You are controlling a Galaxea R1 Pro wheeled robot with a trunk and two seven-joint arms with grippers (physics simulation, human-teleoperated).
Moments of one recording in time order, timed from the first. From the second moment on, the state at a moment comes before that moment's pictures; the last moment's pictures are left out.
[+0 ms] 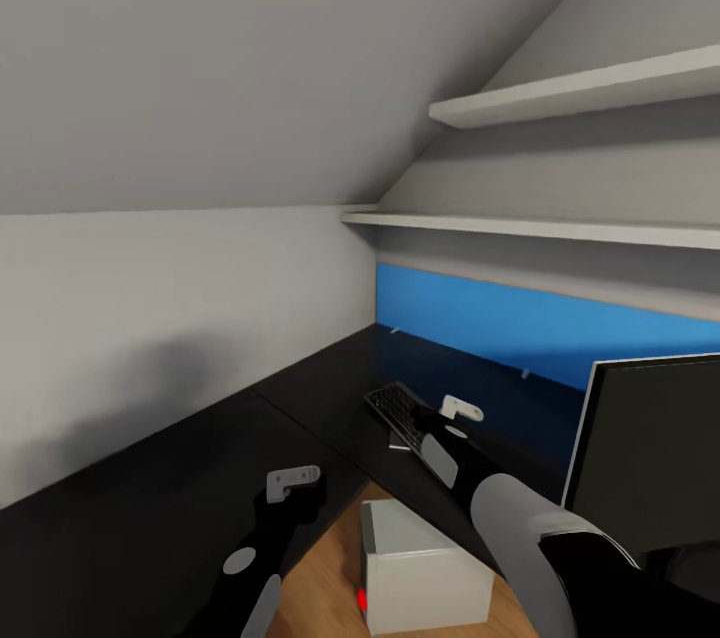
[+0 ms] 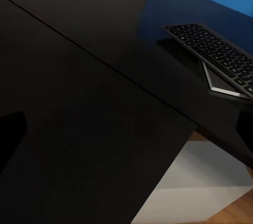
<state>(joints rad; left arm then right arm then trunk) -0.19 -0.10 -0.28 -1.22 0.27 0.19 0.24 -0.90 0.17 0.03 -0.22 -0.37 -0.06 -0.35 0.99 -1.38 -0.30</state>
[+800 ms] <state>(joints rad) -0.19 -0.10 -0.28 -1.22 0.27 0.19 0.24 -0.90 0.17 0.01 -0.22 -0.37 -0.06 -0.41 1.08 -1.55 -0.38</state>
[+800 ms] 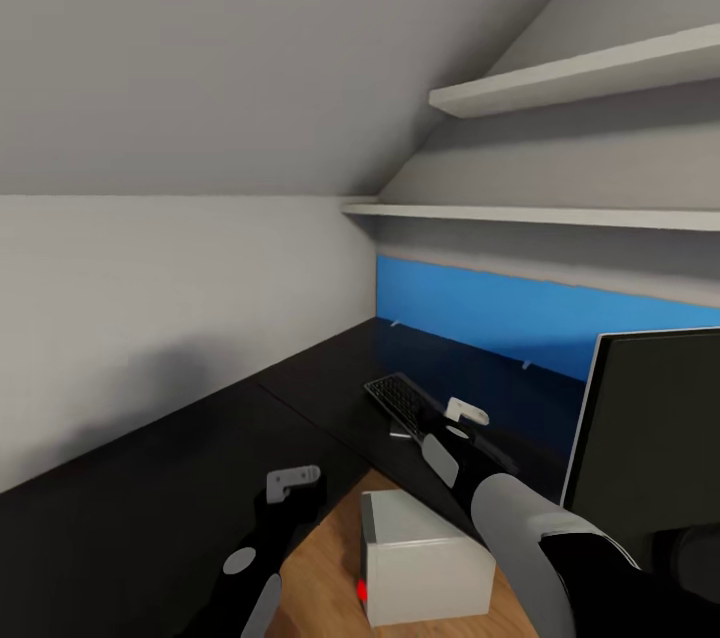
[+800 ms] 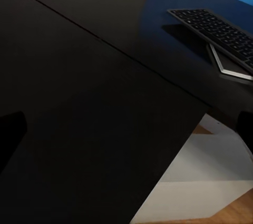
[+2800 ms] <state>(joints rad) -0.19 -0.11 -0.28 -1.22 0.26 0.19 0.24 -0.89 0.17 0.02 -0.22 -0.36 -0.16 -0.41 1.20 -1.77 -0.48</state>
